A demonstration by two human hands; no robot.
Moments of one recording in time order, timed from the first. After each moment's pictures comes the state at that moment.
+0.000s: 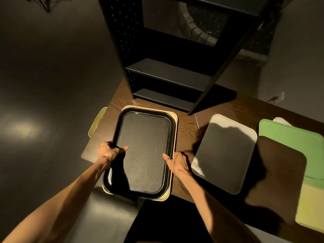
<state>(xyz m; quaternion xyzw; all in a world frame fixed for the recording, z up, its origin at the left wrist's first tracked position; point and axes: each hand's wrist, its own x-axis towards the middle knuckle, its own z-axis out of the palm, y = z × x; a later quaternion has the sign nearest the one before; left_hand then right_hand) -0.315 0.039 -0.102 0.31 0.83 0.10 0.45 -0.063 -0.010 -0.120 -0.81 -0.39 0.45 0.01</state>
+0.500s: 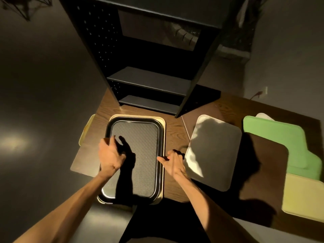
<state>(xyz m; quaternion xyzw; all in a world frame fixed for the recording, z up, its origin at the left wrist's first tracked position) -0.266 0.043 -0.081 0.59 0.76 0.03 0.26 -0.035 -0.005 -0.104 -0.79 -0.44 0.42 0.02</state>
